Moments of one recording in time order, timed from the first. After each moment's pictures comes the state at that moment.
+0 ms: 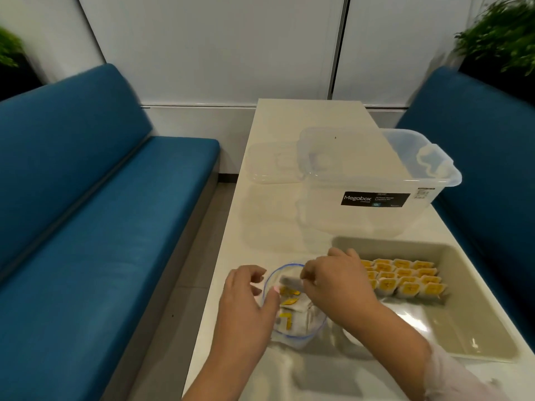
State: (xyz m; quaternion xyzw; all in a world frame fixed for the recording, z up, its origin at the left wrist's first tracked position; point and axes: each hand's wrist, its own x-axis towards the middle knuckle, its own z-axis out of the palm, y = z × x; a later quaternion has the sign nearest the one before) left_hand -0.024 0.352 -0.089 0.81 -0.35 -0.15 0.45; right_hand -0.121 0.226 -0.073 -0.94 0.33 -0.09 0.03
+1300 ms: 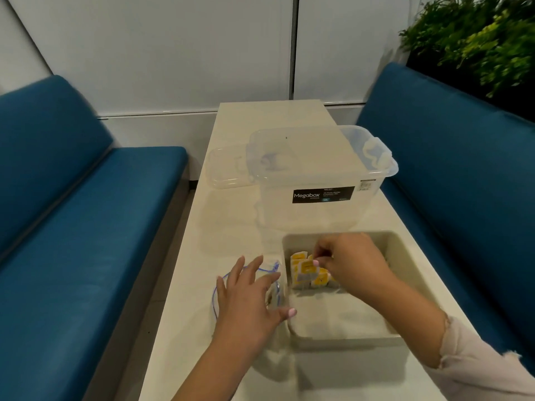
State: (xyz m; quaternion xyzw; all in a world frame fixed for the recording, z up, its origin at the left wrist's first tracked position) left_hand -0.075 0.296 -0.081 0.83 -0.52 -0.16 0.14; right_hand -0.205 0.160 -0.049 -0.89 0.42 -0.07 0.14
